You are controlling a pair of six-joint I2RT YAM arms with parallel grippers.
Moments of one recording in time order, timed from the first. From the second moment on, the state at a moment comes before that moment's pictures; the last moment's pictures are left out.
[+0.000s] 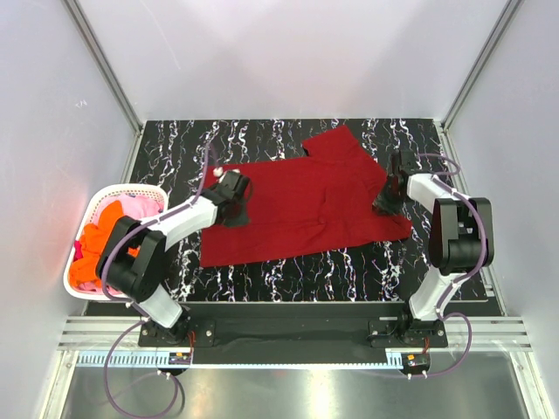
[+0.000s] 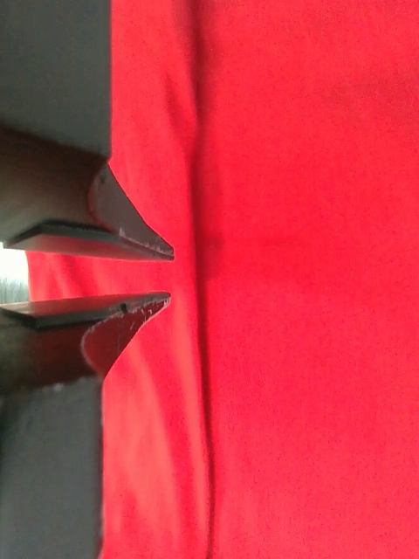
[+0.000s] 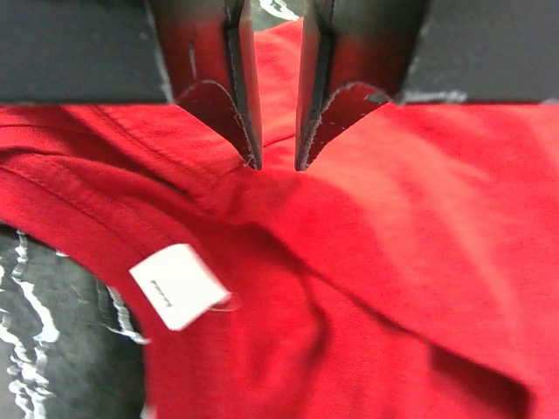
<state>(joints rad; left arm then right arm) -0.51 1.61 1.01 -0.44 -0.15 -0.61 0.02 1.78 1.14 -0.52 -0.06 0.61</state>
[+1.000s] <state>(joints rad) -0.42 1.48 0.91 -0.62 -0.37 -0.73 -0.13 1.66 0.95 -0.49 0.04 0.68</state>
